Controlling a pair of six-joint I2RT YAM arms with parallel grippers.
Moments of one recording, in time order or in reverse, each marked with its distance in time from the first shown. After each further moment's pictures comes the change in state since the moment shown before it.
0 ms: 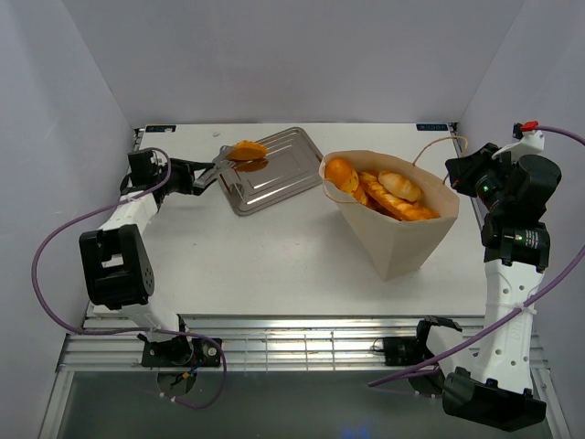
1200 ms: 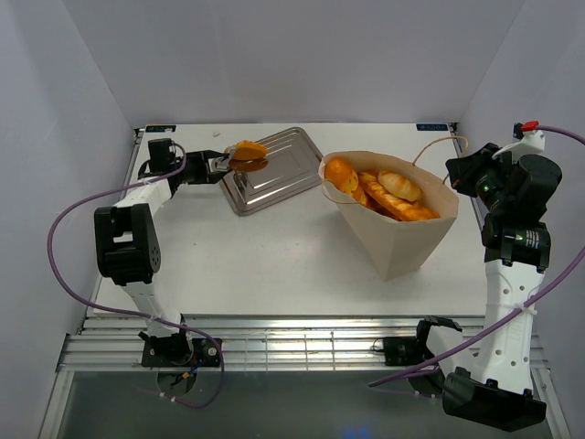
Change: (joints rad) left arm -0.086 0.192 0.159 0.005 0.022 -0.224; right arm 0.000 0.000 0.006 -0.008 0.004 0.000
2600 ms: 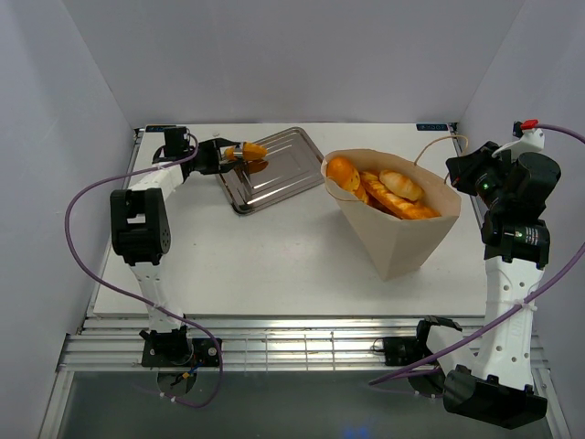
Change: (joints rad) left arm -0.068 0.203 0.252 -0.050 -0.015 -0.072; right arm 0.001 0.016 0.000 0.009 0.007 0.000
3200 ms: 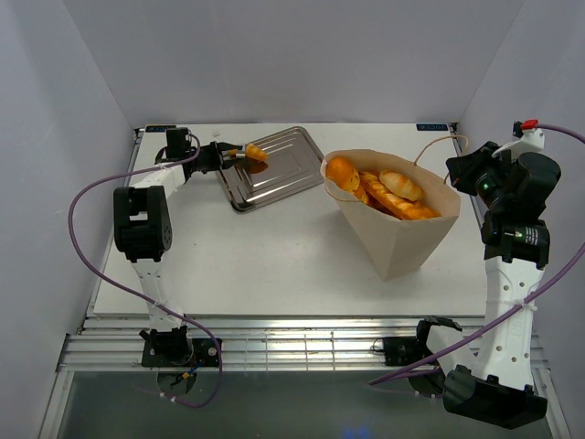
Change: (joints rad) left arm 0.000 0.056 0.032 0.031 0.029 -0.024; right arm 0.000 0.000 0.000 0.001 0.000 0.001
